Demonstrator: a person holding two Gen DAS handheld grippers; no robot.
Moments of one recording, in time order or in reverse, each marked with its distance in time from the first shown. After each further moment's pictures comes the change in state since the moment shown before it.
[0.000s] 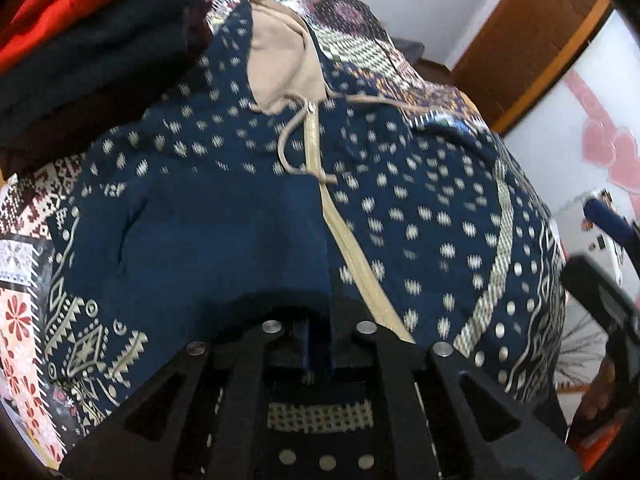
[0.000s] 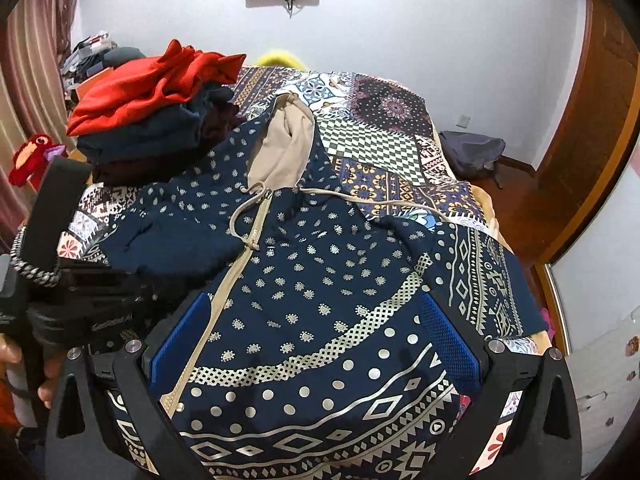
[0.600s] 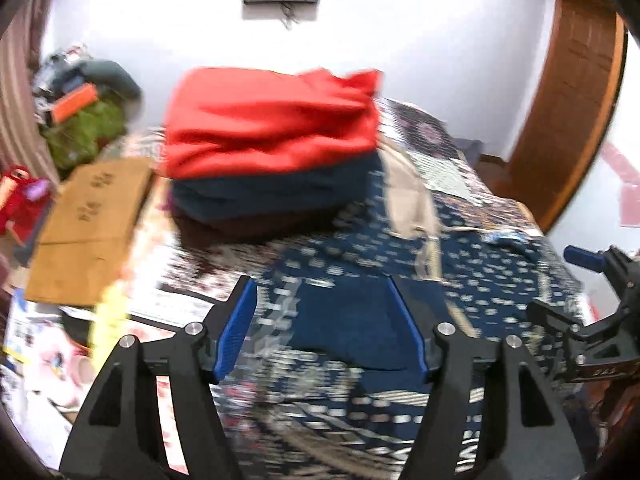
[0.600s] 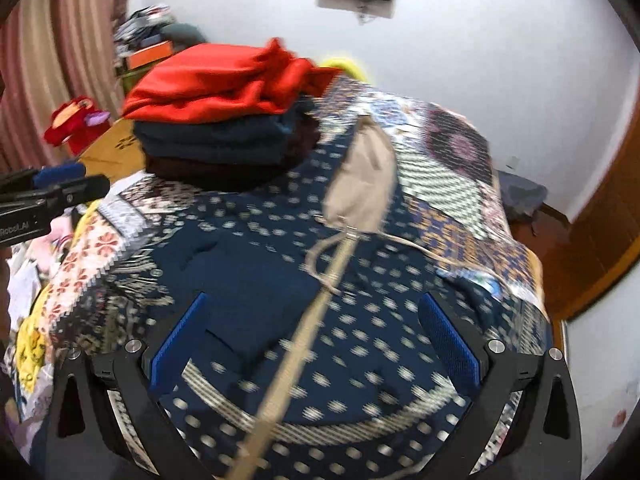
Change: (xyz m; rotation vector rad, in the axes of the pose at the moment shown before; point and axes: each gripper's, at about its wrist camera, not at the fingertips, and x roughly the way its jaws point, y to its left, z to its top) left arm -0.160 0.094 -0.012 -0.068 -0.387 0.283; right arm 0.016 0.092 0.047 -0.215 -0.003 0.144
